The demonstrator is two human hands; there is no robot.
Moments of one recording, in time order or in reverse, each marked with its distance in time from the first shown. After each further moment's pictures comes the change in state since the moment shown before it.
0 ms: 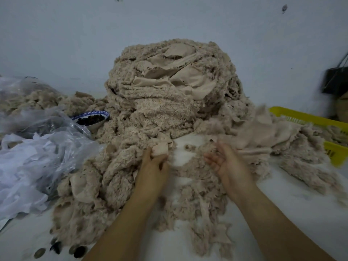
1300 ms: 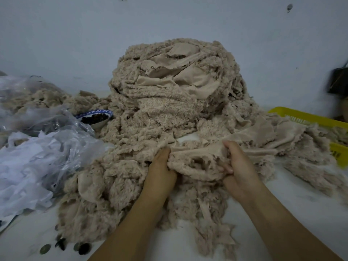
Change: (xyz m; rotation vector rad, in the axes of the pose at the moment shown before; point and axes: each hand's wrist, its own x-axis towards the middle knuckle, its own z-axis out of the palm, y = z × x) left_hand -0.003 0.006 0.008 -0.201 0.014 0.089; right_hand -0.011 -0.015 0.010 0.139 0.002 0.076
